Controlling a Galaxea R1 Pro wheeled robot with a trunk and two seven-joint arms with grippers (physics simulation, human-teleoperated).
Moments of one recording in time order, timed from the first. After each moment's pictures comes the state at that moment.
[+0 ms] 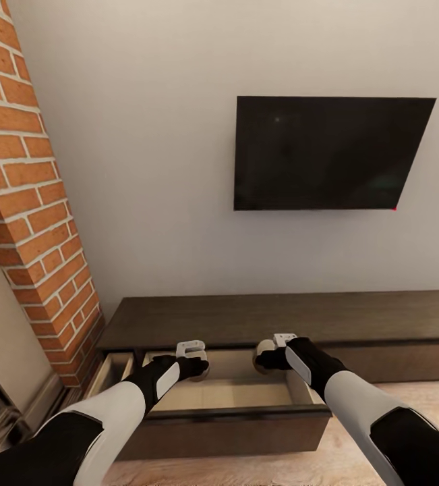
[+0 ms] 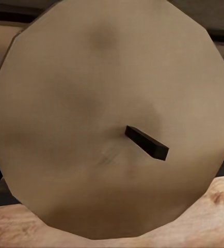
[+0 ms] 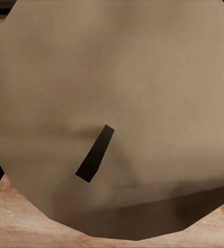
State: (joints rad) left arm -0.90 -0.17 -0.21 -0.13 0.37 0.27 0.00; right arm -0.91 -0.01 0.47 -0.31 -0.49 0.53 0.03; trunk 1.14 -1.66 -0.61
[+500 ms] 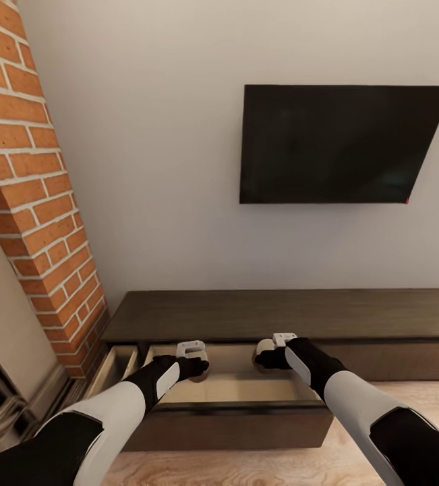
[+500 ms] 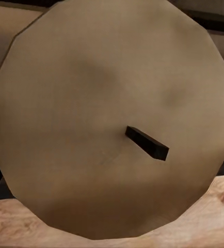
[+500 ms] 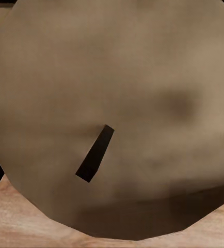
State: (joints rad) left arm -0.90 -0.17 -0.21 -0.13 0.37 0.27 -0.01; right arm -0.91 0.00 0.48 -0.31 -0.49 0.52 0.03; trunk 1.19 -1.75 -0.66
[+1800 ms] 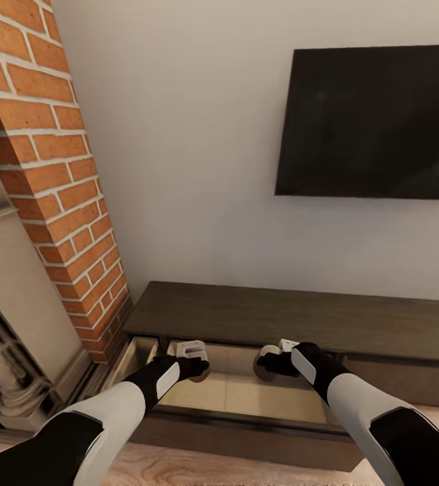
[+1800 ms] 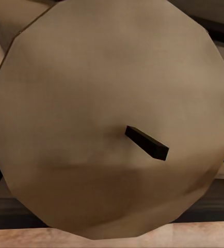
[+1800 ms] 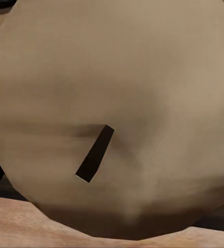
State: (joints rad) left arm -0.90 -0.17 -0.21 -0.13 0.37 0.27 -0.01; right arm -0.91 -0.01 0.34 -0.23 -0.59 0.52 0.03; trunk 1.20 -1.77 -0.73
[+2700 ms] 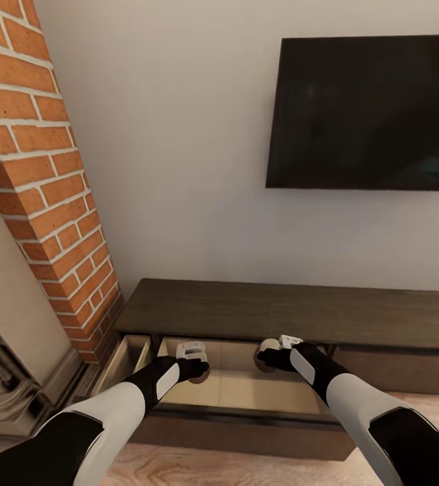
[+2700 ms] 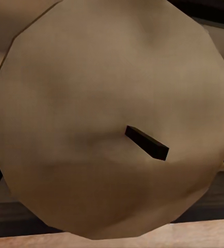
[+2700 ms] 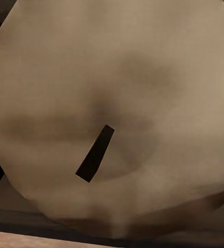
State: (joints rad) left arm -0.90 -0.17 -0.21 -0.12 0.37 0.27 -0.01; right arm -0.91 0.00 0.35 -0.23 -0.58 0.42 0.02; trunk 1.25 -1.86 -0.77
